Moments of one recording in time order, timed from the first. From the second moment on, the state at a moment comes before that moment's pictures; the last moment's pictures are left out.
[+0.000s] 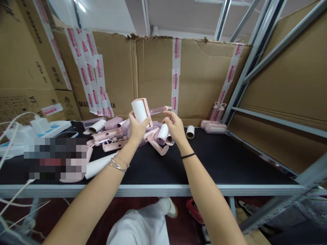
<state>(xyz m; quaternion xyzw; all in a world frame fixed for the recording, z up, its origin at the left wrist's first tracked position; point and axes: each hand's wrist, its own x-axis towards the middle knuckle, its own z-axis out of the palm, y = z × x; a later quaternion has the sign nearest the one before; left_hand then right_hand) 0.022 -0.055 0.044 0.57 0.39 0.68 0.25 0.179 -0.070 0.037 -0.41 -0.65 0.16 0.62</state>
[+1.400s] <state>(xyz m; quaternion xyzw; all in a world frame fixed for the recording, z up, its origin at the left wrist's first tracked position) 0.009 -0.059 0.047 0.83 0.30 0.47 0.06 0.159 -0.084 0.032 -0.45 -0.79 0.13 0.41</state>
